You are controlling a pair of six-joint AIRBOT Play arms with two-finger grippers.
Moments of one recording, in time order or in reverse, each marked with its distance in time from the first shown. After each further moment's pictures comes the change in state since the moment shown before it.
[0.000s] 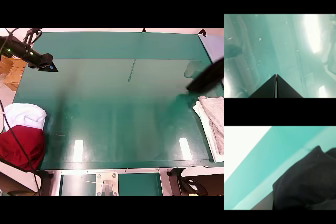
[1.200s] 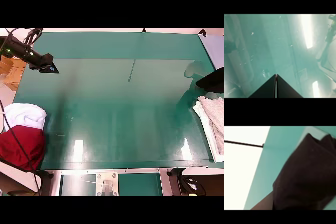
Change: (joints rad) left arm 0.000 0.000 0.000 -0.028 -0.048 -0.024; right arm -0.109 0.039 -0.089 0.043 -0.028 0.257
